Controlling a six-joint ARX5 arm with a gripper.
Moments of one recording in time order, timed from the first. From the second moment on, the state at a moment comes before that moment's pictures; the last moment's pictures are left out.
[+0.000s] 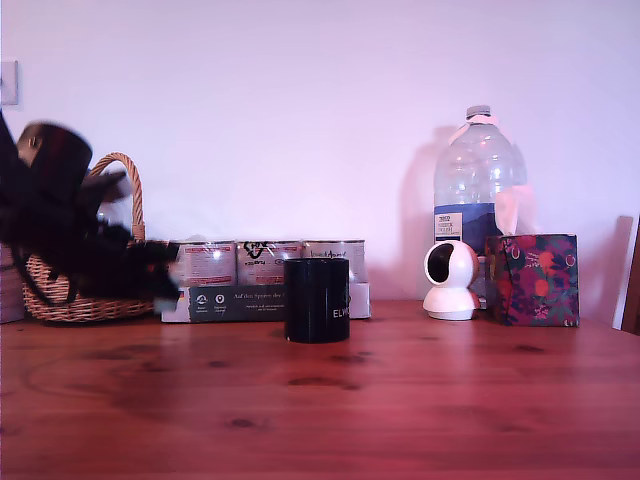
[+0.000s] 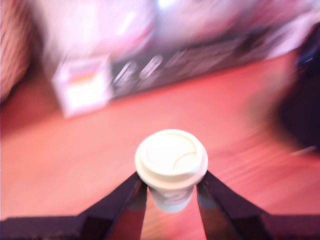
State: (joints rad) arm -0.18 1.93 1.01 0.42 0.30 0.00
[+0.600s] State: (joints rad) arm -0.44 1.64 1.01 0.07 0.31 0.05
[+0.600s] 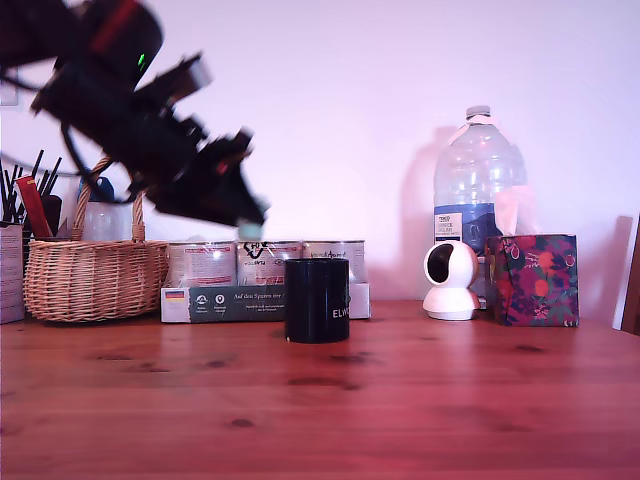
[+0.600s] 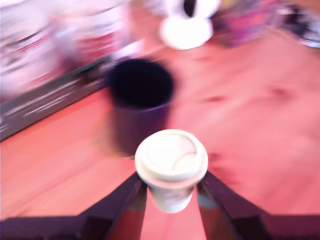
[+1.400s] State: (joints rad) arm -0.52 1.62 1.01 0.04 0.18 0.05
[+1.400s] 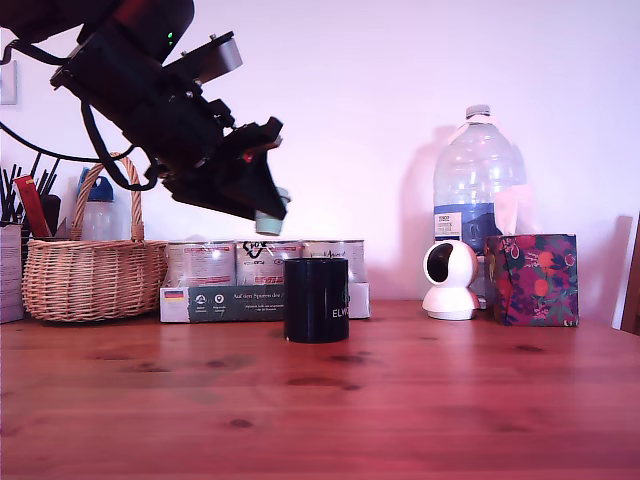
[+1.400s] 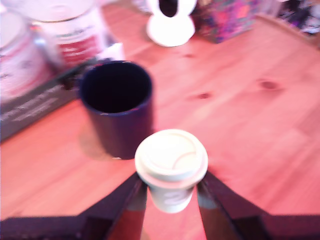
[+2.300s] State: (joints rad) arm -0.49 1.97 1.68 -0.40 0.17 0.11
